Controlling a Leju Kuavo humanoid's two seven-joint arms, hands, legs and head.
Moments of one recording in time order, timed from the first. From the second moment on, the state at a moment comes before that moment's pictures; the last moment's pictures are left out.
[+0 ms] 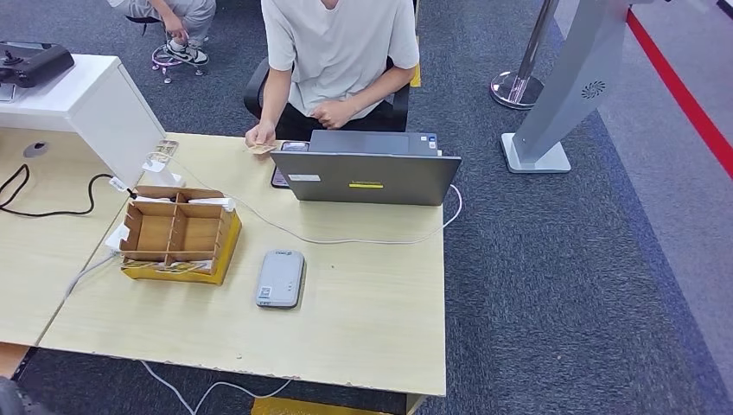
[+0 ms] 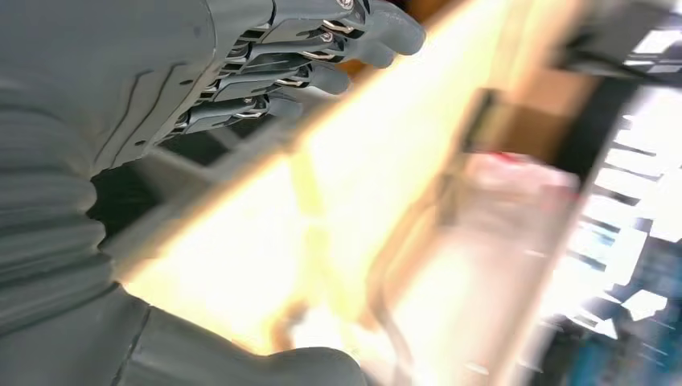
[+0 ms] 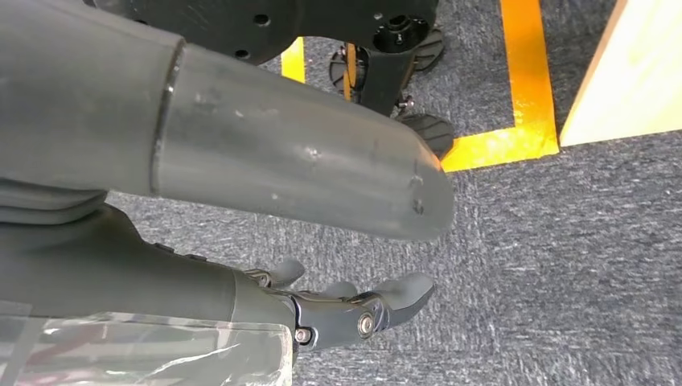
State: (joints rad) left arm -0.05 -0.14 1.01 -1.08 0.56 -0.26 -0.58; right arm -0.04 0.10 -0.77 -0.23 0.60 0.03 -0.21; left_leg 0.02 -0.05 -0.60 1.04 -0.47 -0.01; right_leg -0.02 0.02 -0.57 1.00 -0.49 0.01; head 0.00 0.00
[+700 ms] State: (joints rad) left arm -0.22 0.09 0.93 -1.35 0.25 -0.25 -0.59; right arm -0.06 0.10 -0.78 -0.22 0.70 0.04 -0.19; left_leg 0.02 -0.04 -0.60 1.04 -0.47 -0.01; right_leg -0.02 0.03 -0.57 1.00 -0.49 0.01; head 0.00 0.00
